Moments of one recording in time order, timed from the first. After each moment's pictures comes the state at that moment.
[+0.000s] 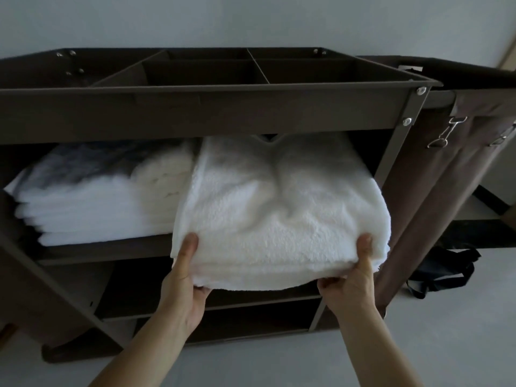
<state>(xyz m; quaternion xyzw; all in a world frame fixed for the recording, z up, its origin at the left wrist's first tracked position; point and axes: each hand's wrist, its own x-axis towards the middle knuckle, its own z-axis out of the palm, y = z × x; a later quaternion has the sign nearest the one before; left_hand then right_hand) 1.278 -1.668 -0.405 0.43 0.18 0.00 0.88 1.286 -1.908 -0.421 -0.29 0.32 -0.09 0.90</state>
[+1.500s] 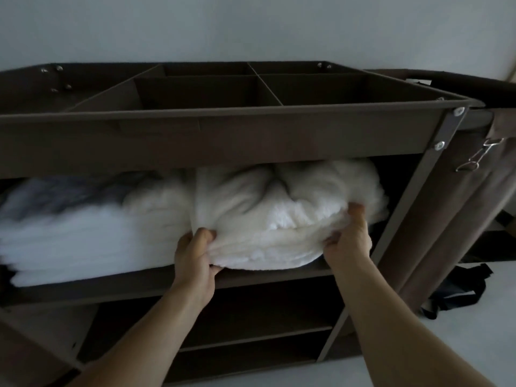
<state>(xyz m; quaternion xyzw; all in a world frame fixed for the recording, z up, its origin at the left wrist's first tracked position) 1.383 -1.673 -0.392 0.54 0.19 0.04 0.82 1.402 -1.892 -0.369 -0.32 0.36 -0.16 0.86</state>
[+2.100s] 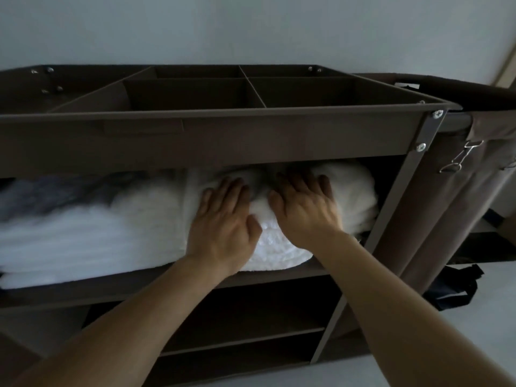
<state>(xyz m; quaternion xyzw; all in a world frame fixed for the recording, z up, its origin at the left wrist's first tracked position) 1.390 -1.710 -0.342 0.96 -0.17 0.21 0.05 1.409 -1.877 -0.330 -0.98 -0.07 -0.17 0.09</state>
